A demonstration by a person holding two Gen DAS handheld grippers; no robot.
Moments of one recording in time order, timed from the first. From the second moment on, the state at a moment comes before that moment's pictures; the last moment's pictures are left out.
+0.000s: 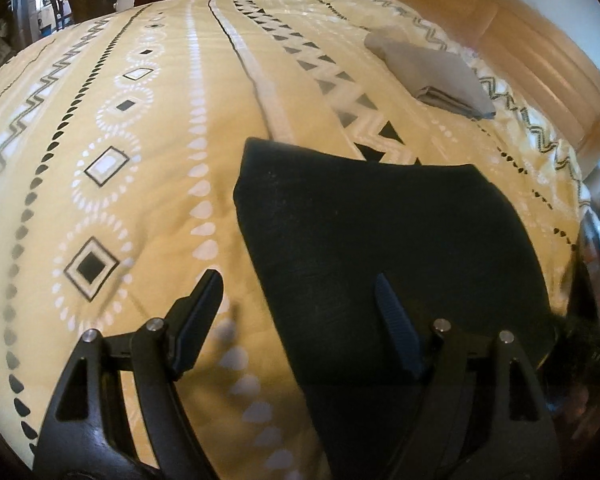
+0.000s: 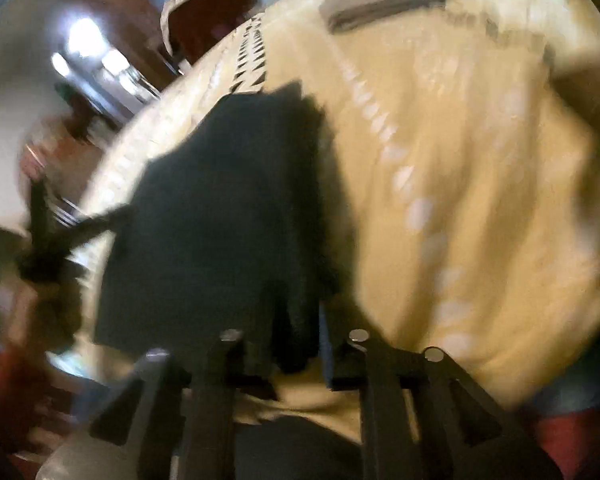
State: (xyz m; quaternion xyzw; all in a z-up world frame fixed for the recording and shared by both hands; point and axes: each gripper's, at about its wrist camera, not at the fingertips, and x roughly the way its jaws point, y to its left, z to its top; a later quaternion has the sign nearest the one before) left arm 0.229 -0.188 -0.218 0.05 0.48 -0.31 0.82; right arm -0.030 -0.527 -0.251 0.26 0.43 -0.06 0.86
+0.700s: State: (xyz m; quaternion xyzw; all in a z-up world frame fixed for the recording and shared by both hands) left arm 0.200 -0.176 -0.218 0.12 0.46 -0.27 0.84; right arm 0.103 -0.587 -0.226 0.21 0.45 -0.04 0.87
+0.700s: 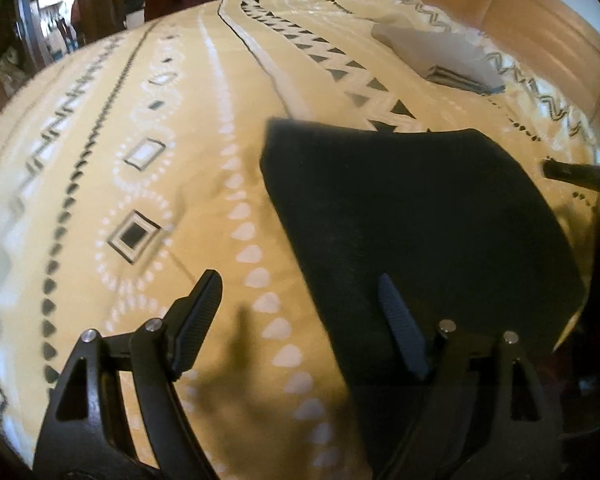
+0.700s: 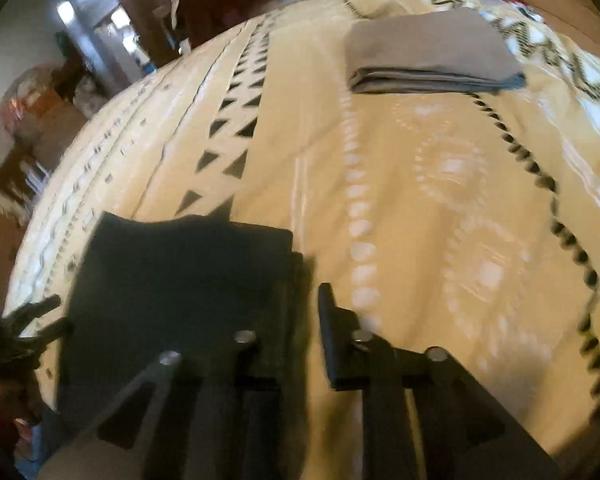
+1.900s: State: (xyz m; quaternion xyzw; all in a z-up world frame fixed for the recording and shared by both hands) left arm 0.135 -0.216 -0.224 0.19 0.44 -0.28 0.83; right arm 0.088 -0.497 -0.234 0.15 0.43 0.02 0.89
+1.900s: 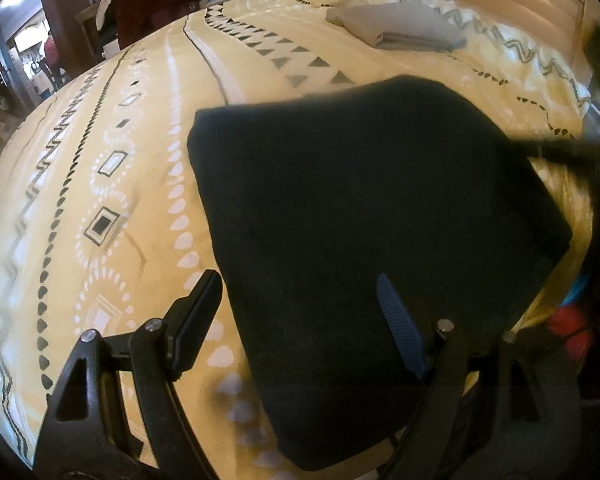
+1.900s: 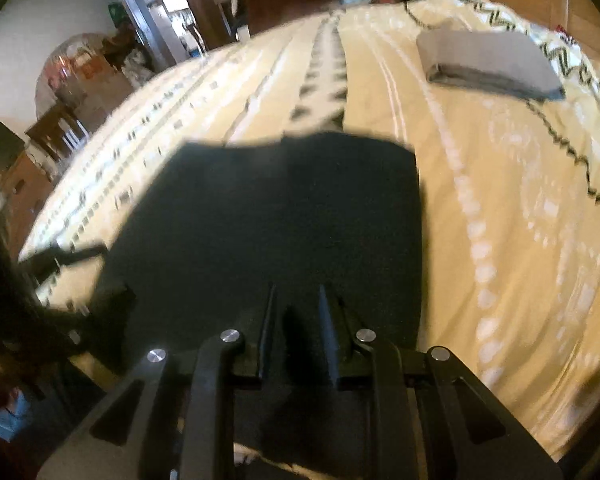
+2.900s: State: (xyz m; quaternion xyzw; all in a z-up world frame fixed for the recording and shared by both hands) left arm 0.207 -0.159 -0.224 0.04 0.50 -0.32 0.80; right arm 0.113 -0.566 -0.222 0.21 0.47 0.04 0.86
